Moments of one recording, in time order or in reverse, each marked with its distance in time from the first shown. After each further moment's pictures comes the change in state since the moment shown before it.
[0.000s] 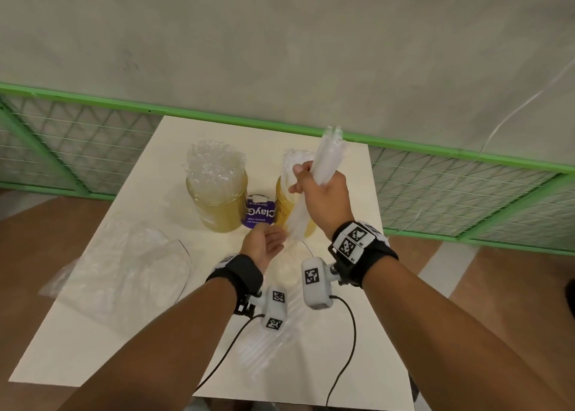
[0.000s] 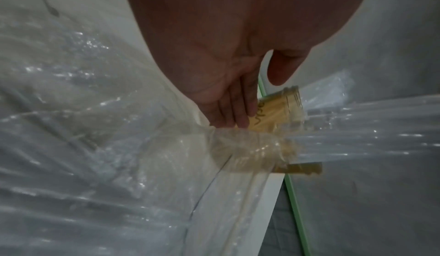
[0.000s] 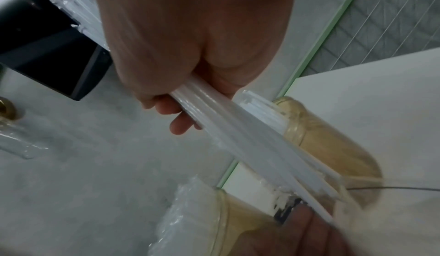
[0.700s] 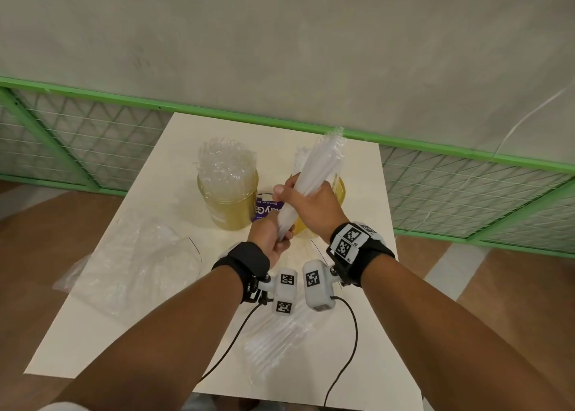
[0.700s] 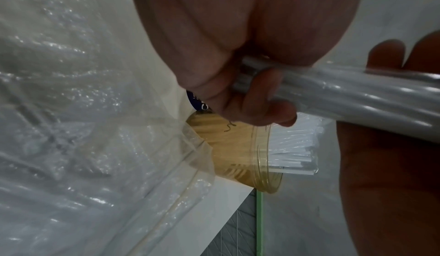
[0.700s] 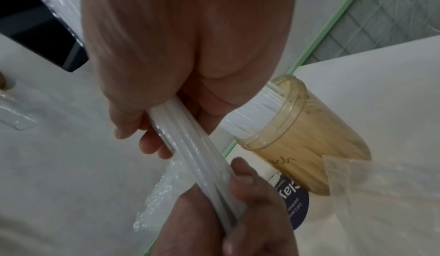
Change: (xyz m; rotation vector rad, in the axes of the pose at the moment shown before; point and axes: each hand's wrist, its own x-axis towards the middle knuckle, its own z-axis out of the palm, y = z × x) left_hand -0.010 0.032 0.009 -0.026 -0.040 -0.017; right_hand -0.004 0.008 0.027 -0.059 -0.238 0.090
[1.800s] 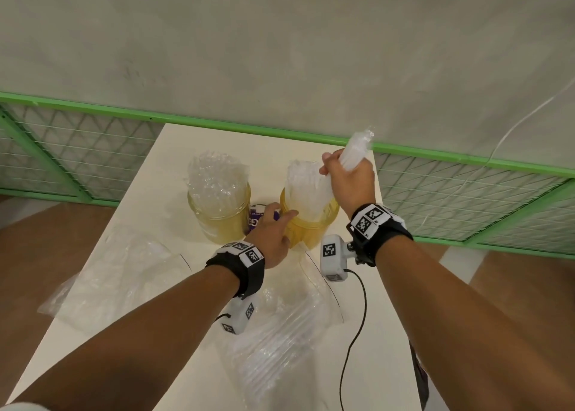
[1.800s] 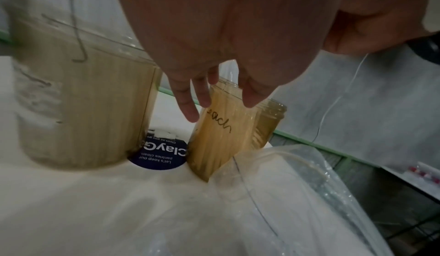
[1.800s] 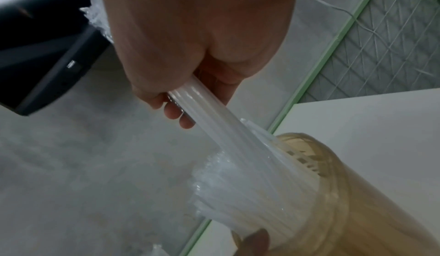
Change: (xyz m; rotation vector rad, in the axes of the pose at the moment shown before) left_hand 0.031 0.016 -0.006 1.530 -0.184 0.605; right_hand 0.066 -0.003 -0.069 -0.114 0.470 -0.043
